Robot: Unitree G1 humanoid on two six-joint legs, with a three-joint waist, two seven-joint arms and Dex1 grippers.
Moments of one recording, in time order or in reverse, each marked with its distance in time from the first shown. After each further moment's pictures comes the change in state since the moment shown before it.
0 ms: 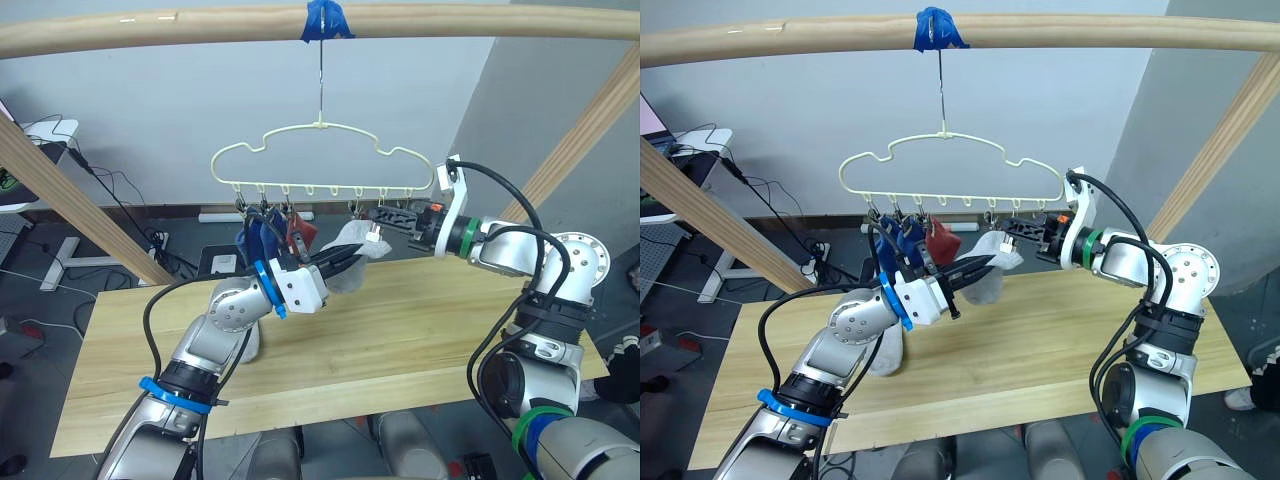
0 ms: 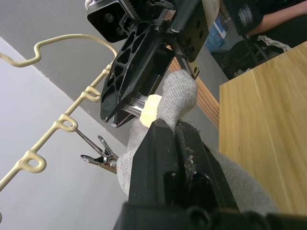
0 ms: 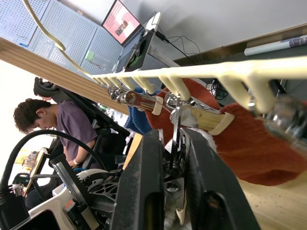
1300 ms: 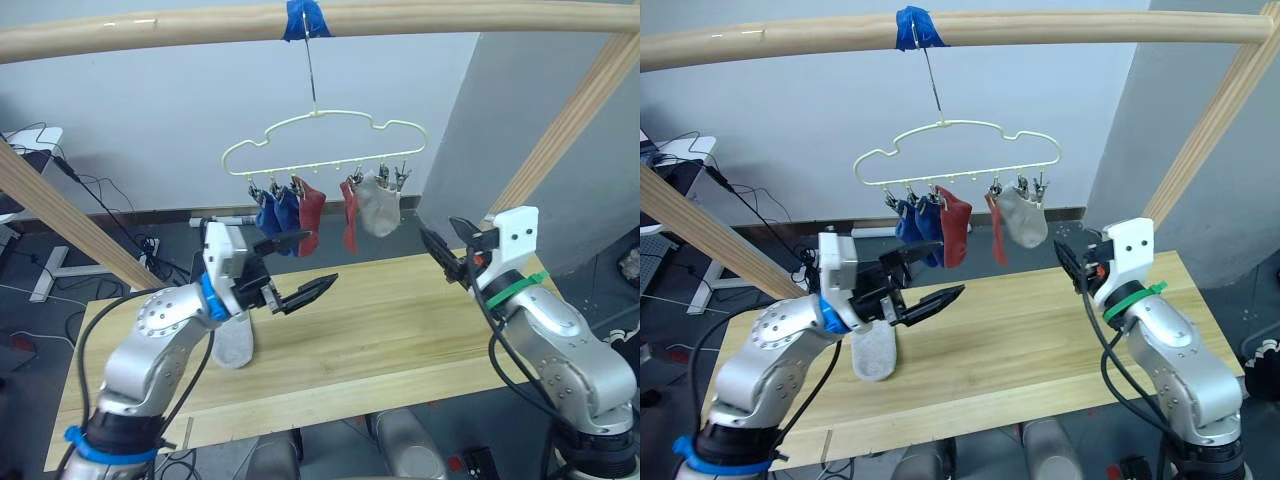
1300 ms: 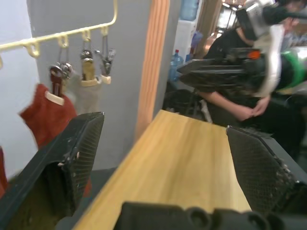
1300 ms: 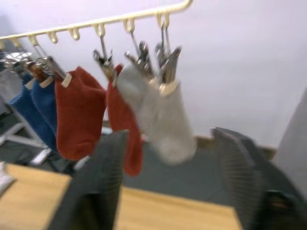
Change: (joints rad) left arm 0.268 0.170 0.274 -0.537 -0.872 0.974 -0.215; right arm 0.610 -0.204 0.450 -0.609 -0.698 -0.856 0.065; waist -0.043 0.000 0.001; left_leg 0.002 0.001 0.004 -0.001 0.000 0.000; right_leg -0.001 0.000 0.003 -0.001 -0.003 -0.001
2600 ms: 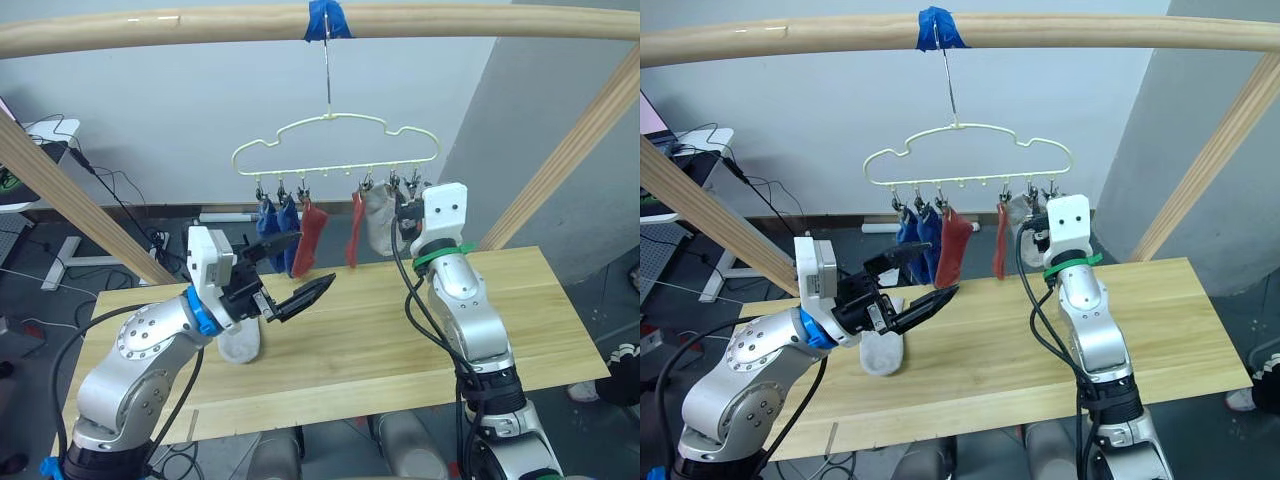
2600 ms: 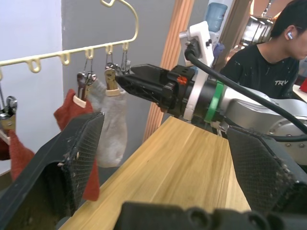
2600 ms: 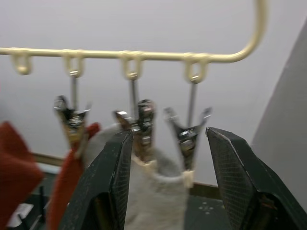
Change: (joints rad) left arm 0.063 -0.031 0.040 -0.162 -0.017 0.090 0.110; right arm -0.240 0.309 0.123 0.456 -0.490 -0.326 -0.168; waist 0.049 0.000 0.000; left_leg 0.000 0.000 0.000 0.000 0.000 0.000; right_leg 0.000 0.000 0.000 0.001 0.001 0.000
